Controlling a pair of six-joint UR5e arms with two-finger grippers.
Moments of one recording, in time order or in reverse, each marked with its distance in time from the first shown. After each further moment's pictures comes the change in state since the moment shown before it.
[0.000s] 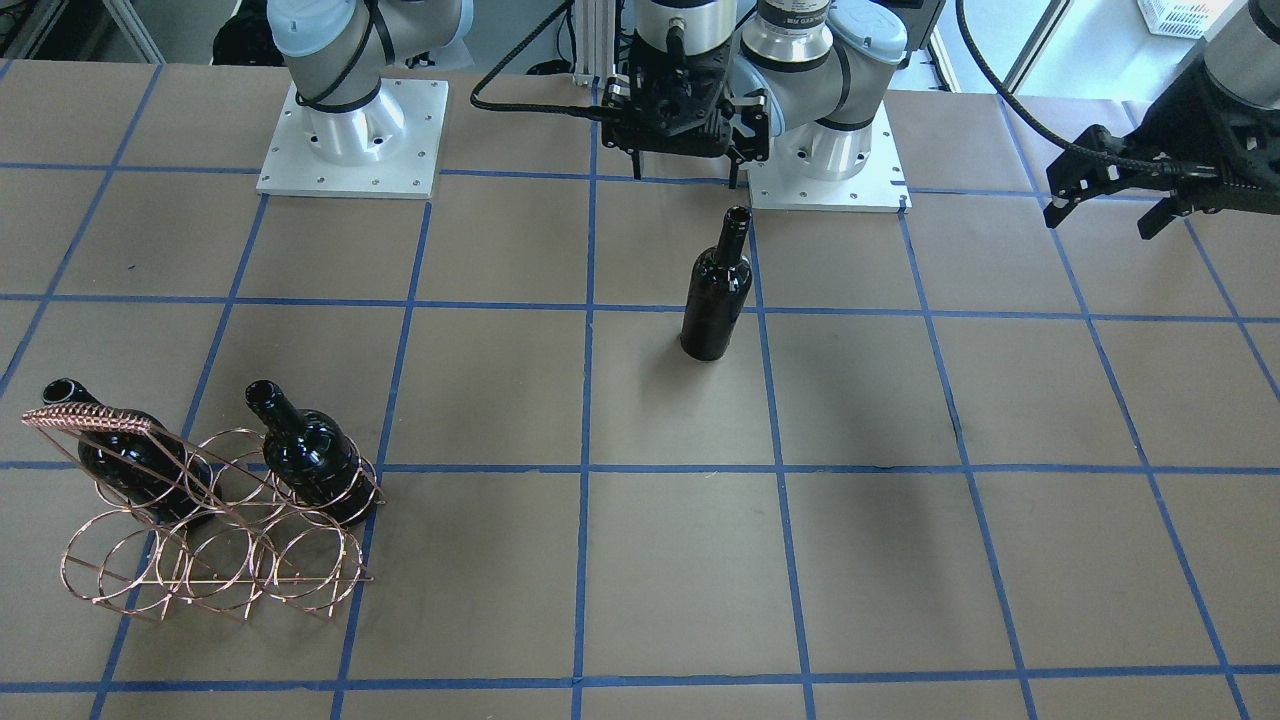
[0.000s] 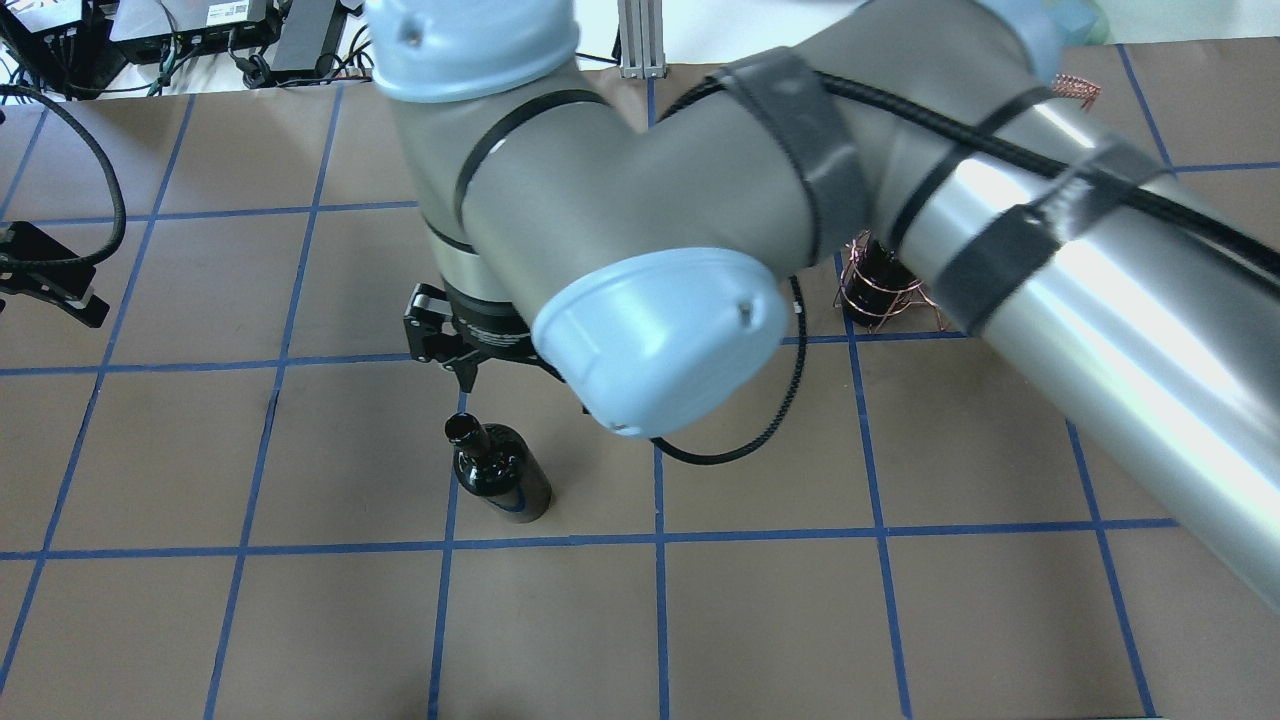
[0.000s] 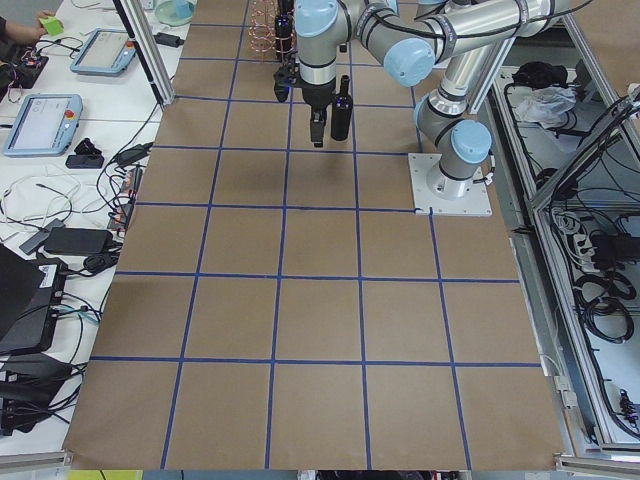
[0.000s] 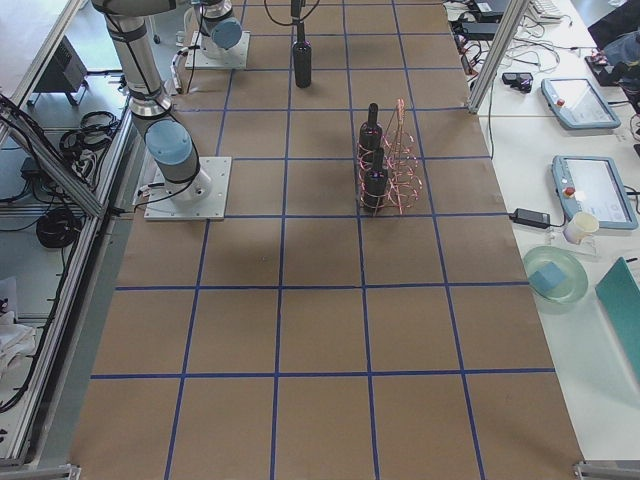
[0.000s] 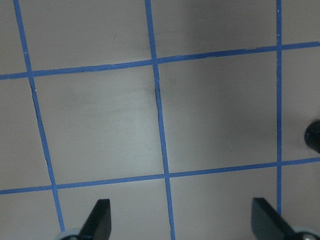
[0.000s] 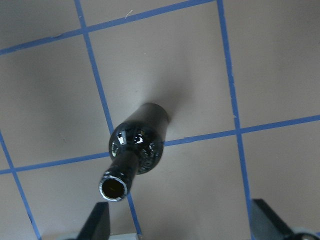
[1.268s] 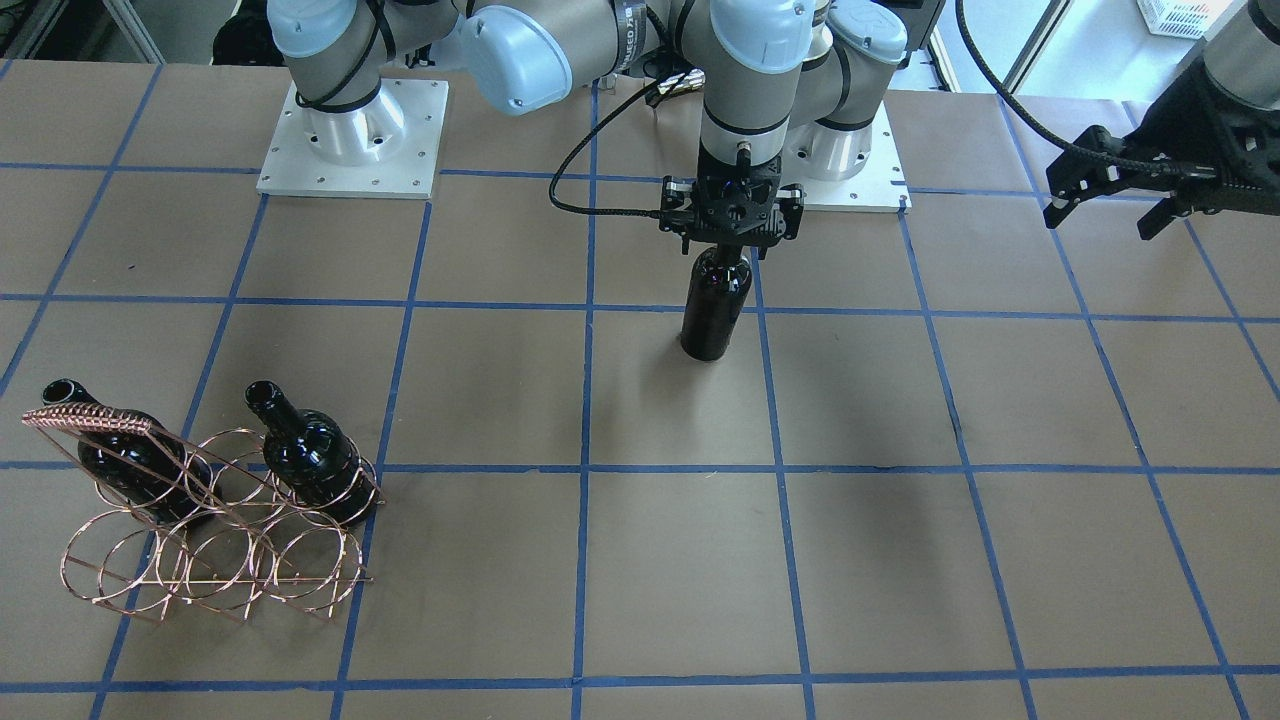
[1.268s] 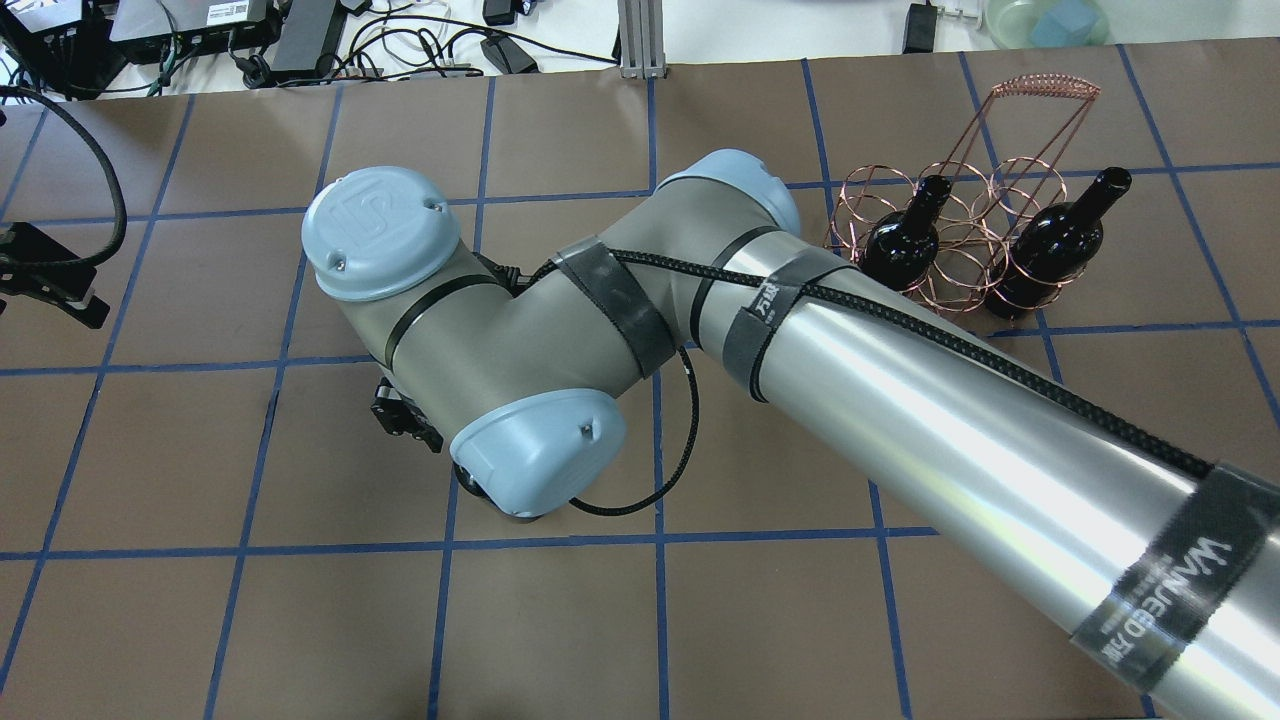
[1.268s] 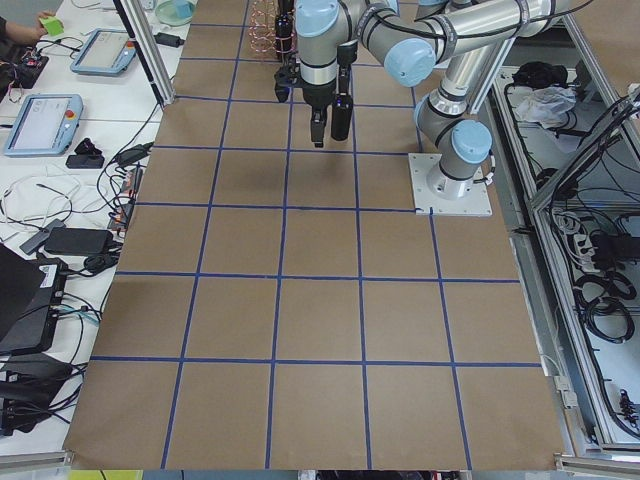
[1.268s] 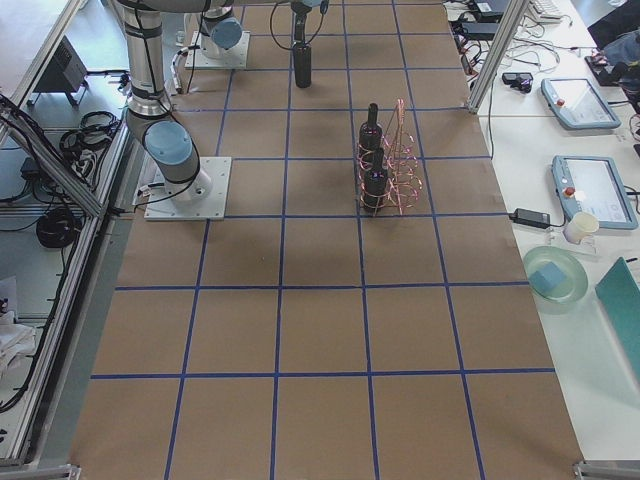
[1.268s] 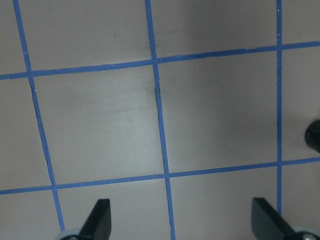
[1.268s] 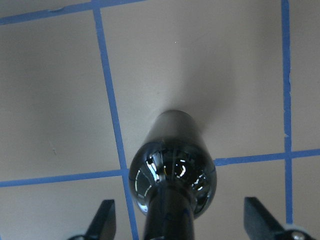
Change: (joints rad) left arm 0.000 0.000 -0.001 0.001 0.000 0.001; right arm 0.071 0.102 0.115 -0.232 -0.044 0.002
